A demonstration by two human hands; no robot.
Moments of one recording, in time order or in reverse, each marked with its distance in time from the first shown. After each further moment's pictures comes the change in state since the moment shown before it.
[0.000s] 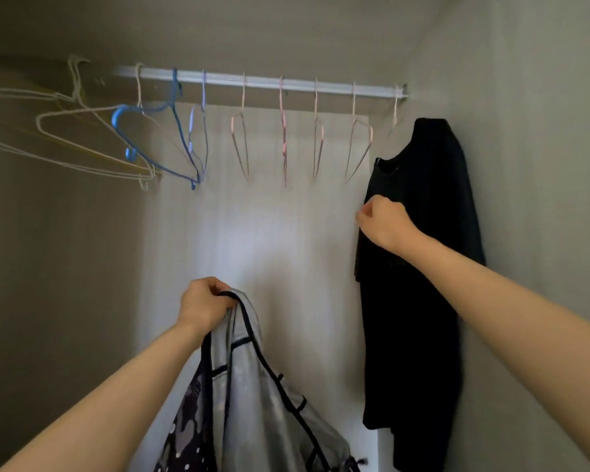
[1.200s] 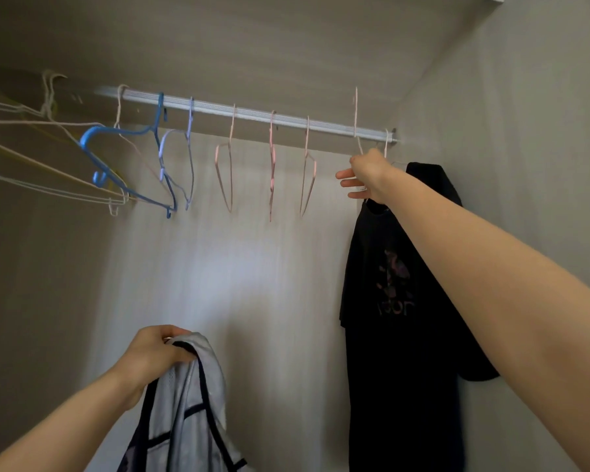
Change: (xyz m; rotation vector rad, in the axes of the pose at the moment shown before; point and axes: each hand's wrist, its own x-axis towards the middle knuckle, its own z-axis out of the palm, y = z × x) left_hand 0.033 -0.018 -0.014 -0.134 -0.194 -0.140; right_hand 0.126 -0.064 -0.058 0.665 0.004 0.234
